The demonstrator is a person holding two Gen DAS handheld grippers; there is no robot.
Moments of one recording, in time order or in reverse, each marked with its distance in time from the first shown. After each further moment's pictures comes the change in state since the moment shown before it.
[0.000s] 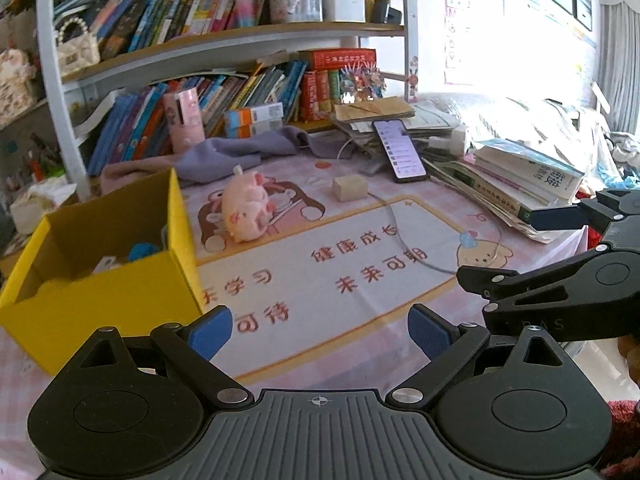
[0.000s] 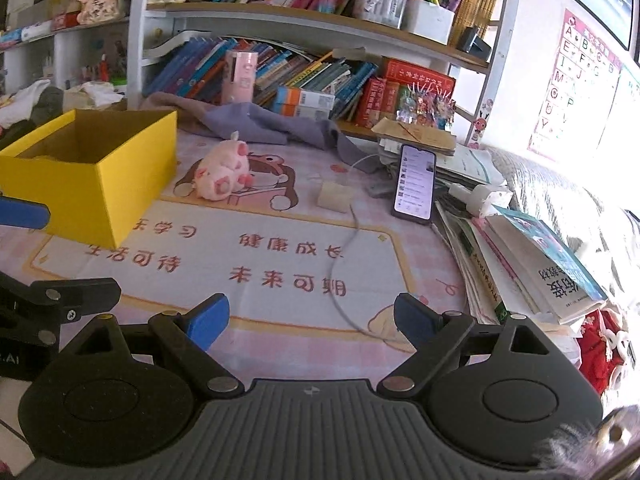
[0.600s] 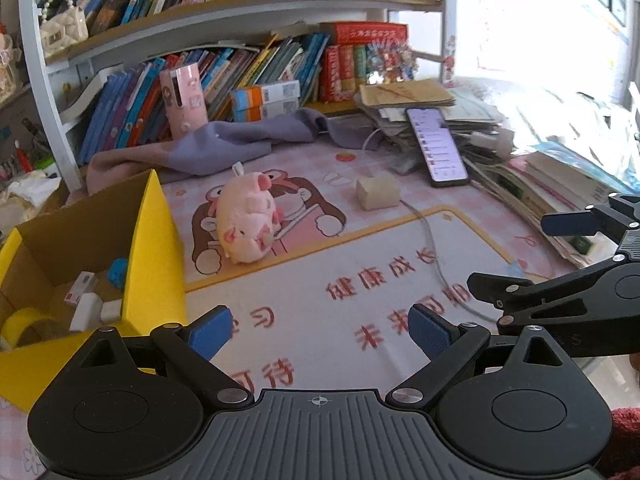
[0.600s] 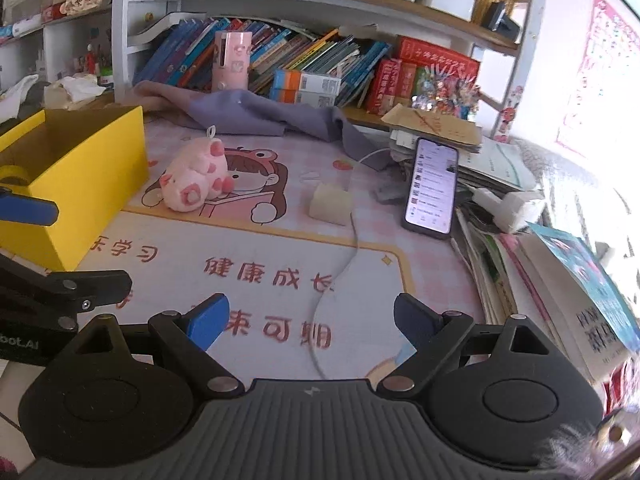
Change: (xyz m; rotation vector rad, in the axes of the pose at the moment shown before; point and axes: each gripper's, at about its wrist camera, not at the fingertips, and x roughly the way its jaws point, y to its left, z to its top) left arm 0.095 0.003 0.056 -0.064 0.089 0.073; right arm 0.094 -0.041 0.047 -0.017 0.061 0.080
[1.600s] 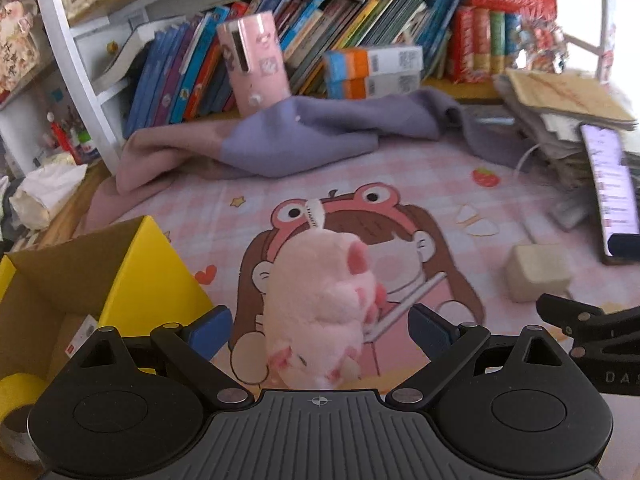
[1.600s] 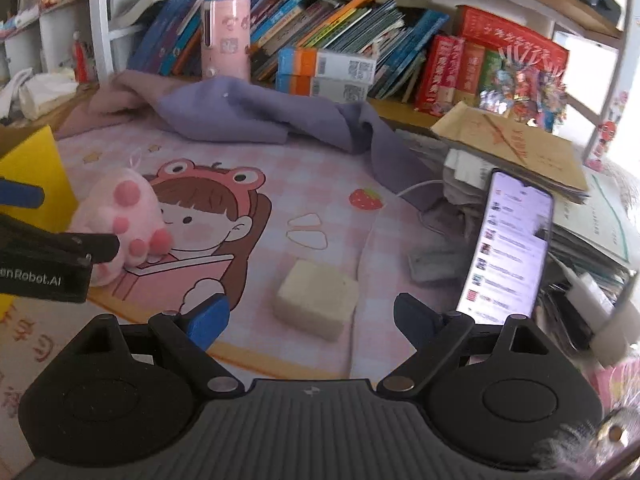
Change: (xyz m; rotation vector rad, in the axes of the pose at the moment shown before) left arm 0.169 0.034 0.092 -0.150 0.142 0.292; right arm 0.190 -0.058 0.094 -0.072 0.062 0.164
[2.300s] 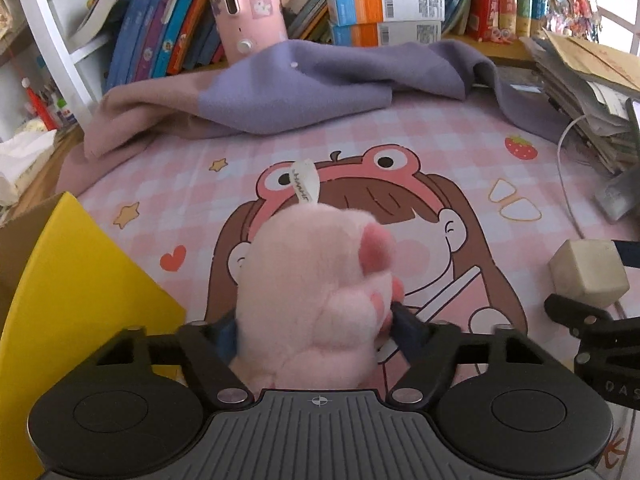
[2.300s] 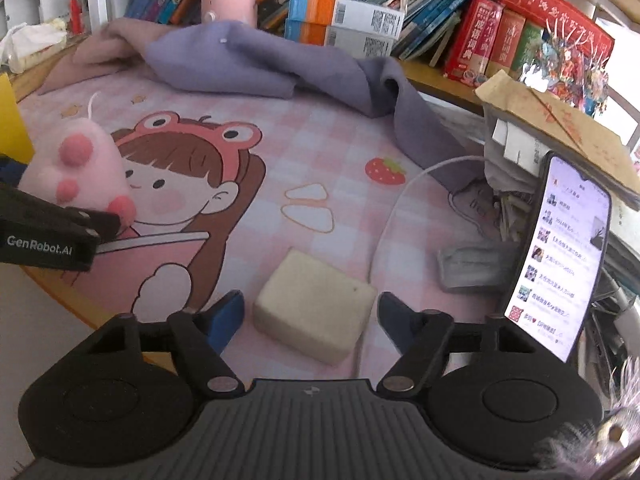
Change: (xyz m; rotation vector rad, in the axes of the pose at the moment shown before) left arm 0.056 -0.003 0.005 -0.027 0.101 -0.011; right arm 0.060 -0.003 0.005 -0.061 0.099 0.017
